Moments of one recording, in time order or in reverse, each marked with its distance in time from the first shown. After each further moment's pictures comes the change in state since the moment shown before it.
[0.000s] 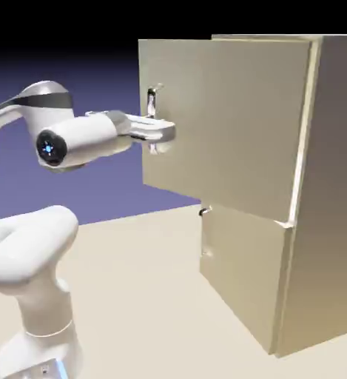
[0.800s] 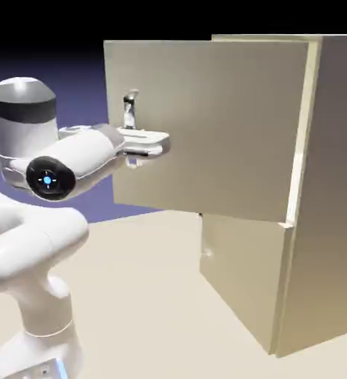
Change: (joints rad) arm -0.224 0.495 -0.681 0.156 -0.581 -0.718 -0.367
